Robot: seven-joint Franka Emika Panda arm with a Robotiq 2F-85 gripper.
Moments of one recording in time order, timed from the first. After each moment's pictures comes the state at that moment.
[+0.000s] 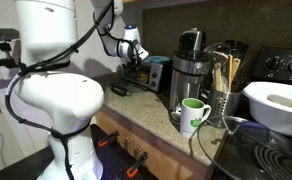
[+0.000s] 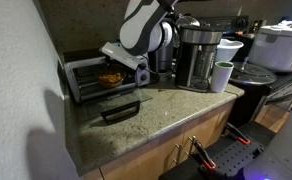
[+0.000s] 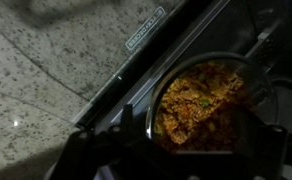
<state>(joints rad) 0.31 0.14 0.12 -2.30 0.07 2.95 1.09</state>
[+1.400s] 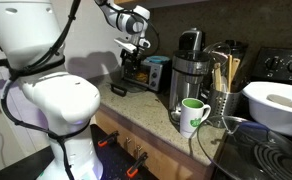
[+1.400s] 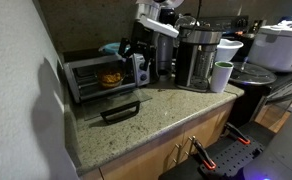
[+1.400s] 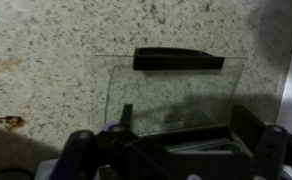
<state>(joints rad) 0.14 -0.13 0.20 -2.26 0.43 2.14 0.02</state>
